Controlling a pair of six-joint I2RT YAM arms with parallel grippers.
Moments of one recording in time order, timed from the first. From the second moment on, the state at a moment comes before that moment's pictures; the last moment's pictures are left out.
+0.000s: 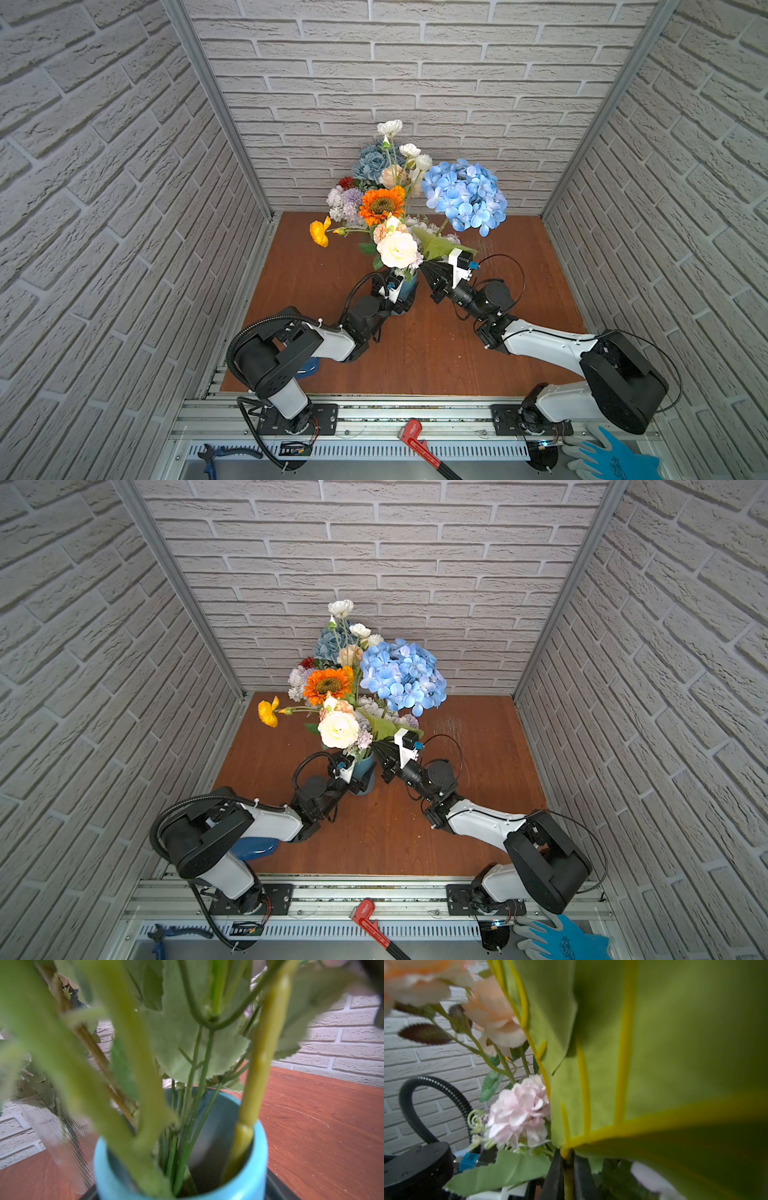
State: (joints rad) left arm -0.81 1.62 0.47 1.18 -0.21 0.16; right arm 0.62 1.37 0.56 1.02 -0.24 0.22
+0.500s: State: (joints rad) left arm -0.81 1.62 0.47 1.18 -0.22 0.17; right arm 0.66 1.08 0.58 0.55 -0.18 0.15
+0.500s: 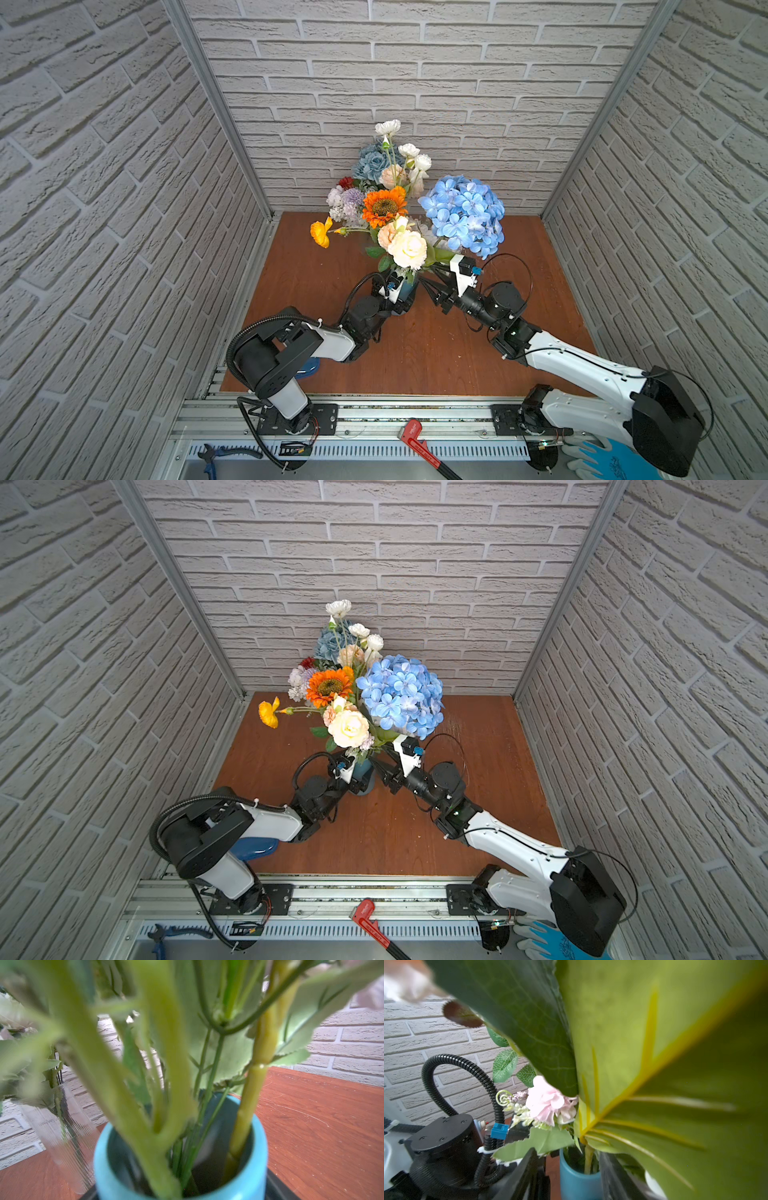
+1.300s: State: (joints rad) left arm -0.81 1.65 0.45 1.25 -0.24 0.14; right arm 0.66 0.95 0.59 -0.03 -0.02 0.18
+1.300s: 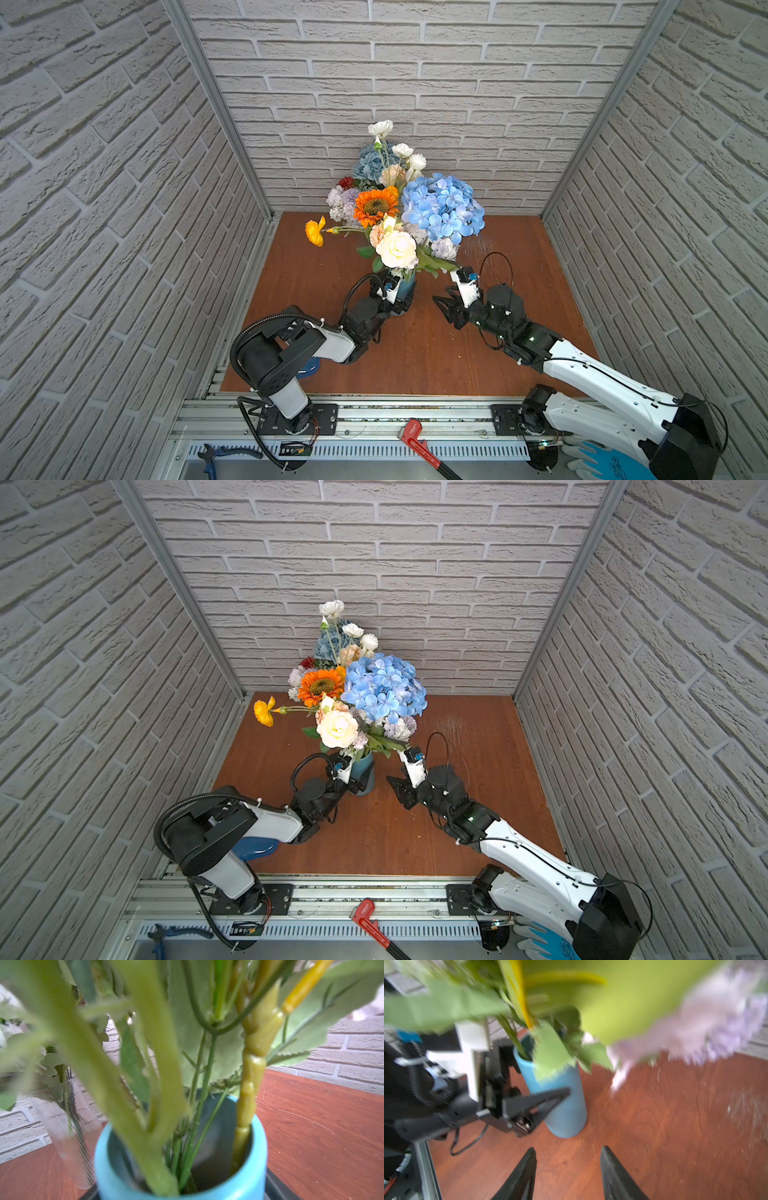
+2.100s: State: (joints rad) left arm -0.82 1.71 0.40 1.42 -0.26 0.12; right arm 0.66 1.11 0.52 0.14 -0.08 0.21
